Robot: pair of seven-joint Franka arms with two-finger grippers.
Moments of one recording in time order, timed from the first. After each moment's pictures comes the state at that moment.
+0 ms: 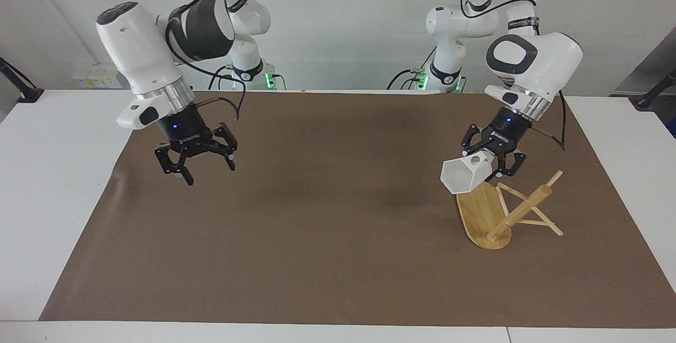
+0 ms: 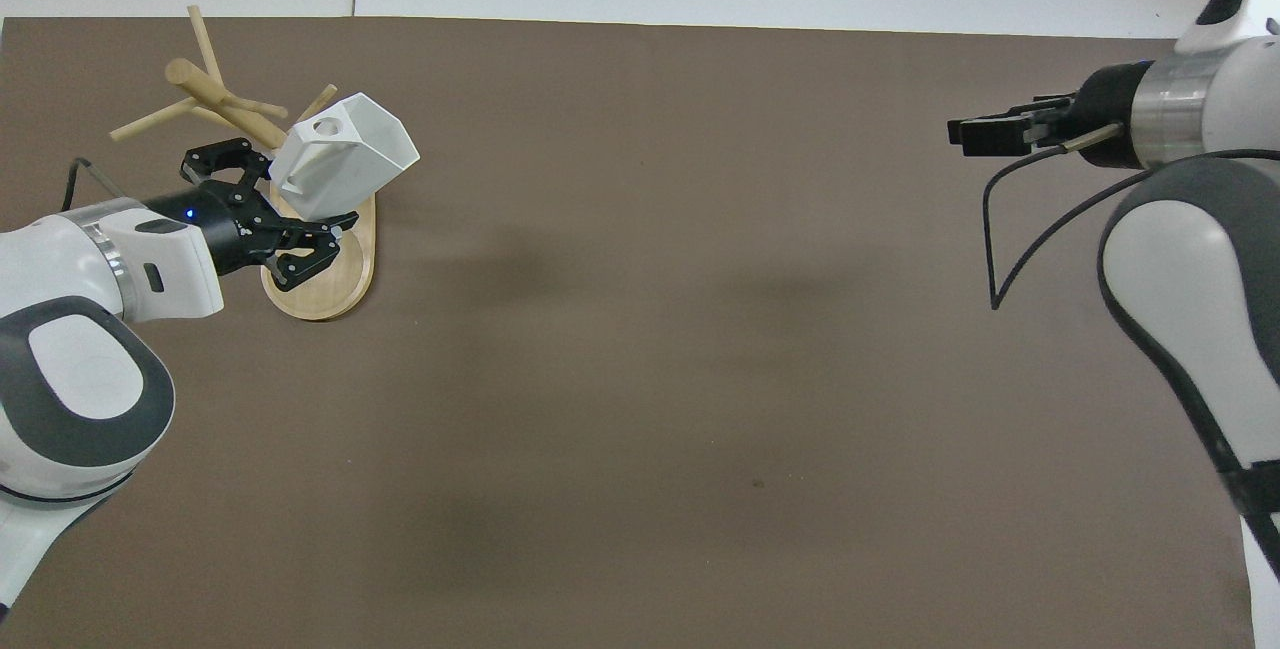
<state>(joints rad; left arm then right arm) -0.08 -0.06 -0.10 -2.19 -0.87 2.61 1.43 -0.21 0.14 0.22 -1.71 0.24 2.17 -0.38</state>
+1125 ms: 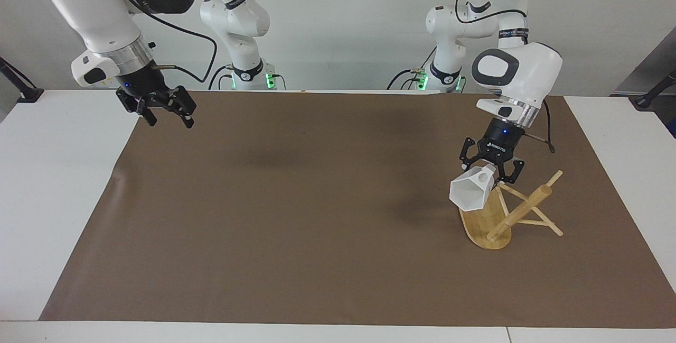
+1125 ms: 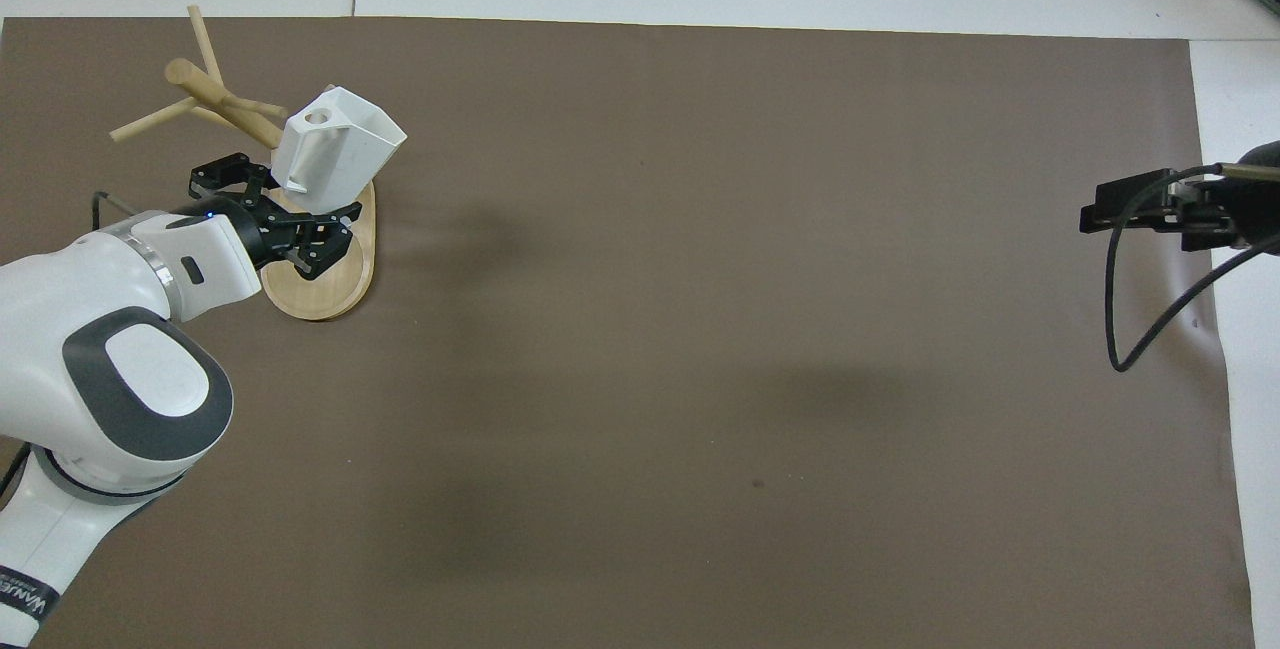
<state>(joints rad) -0.11 0.00 -0.10 -2.23 -0.87 2.82 1.23 -0.28 0.00 0.24 -1.64 0.09 1.70 0.10</state>
